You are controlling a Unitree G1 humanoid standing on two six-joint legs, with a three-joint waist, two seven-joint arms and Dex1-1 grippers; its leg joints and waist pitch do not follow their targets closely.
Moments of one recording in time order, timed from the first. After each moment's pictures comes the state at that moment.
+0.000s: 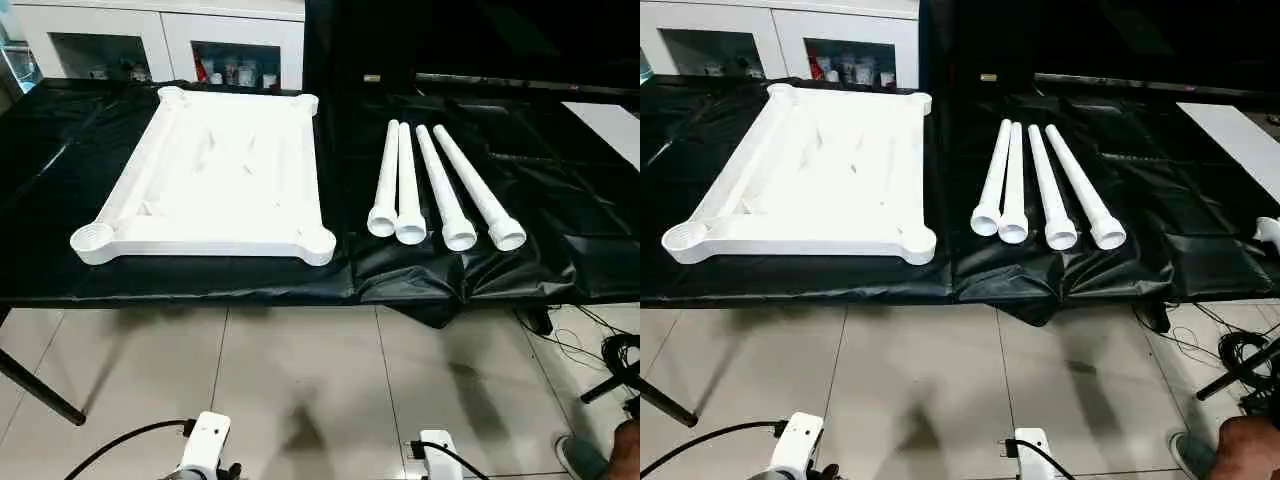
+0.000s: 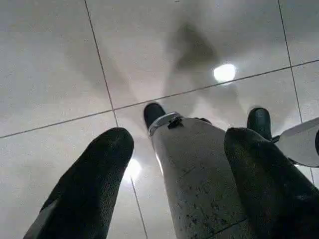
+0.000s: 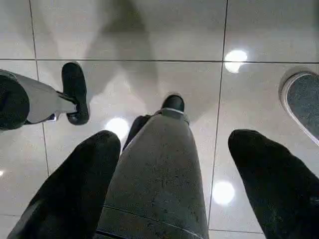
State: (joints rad) left arm -0.04 0.13 -0.04 0.97 0.10 0.19 -0.19; right arm -0.15 -0.05 0.04 1.23 0.07 0.19 0.16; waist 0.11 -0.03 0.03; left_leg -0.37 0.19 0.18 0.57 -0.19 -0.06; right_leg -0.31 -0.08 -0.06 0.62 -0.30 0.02
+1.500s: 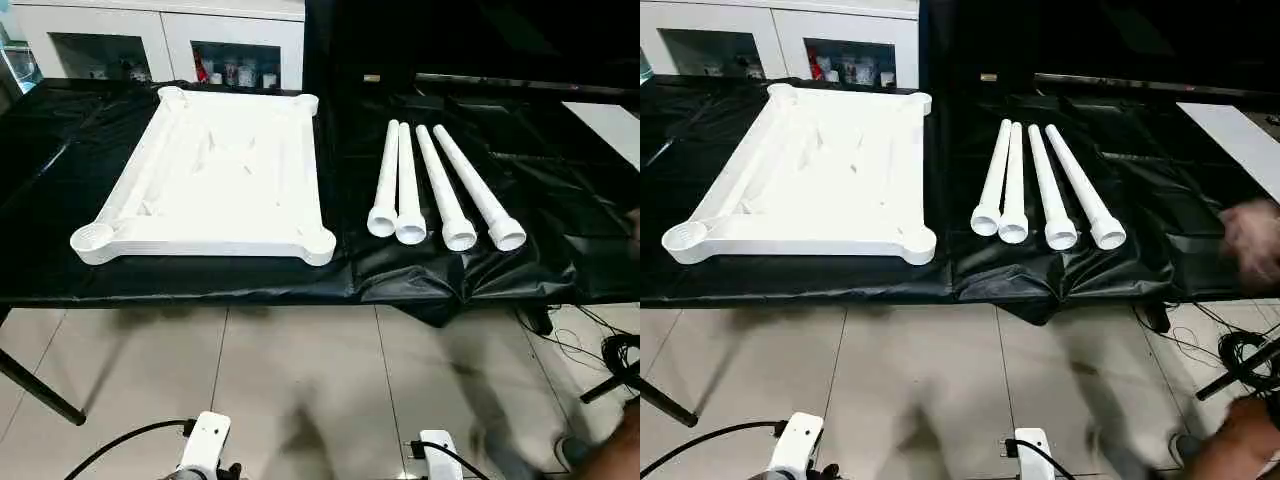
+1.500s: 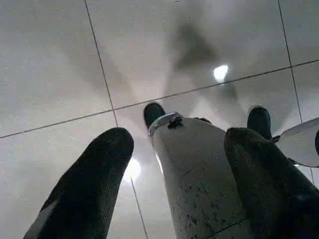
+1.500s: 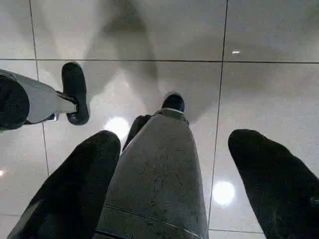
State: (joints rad) left arm -0.04 0.13 -0.04 0.97 0.10 0.19 -0.19; right arm -0.15 -0.05 0.04 1.23 0.07 0.19 0.16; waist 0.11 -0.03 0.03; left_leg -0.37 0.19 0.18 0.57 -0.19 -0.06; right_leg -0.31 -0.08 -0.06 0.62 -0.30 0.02
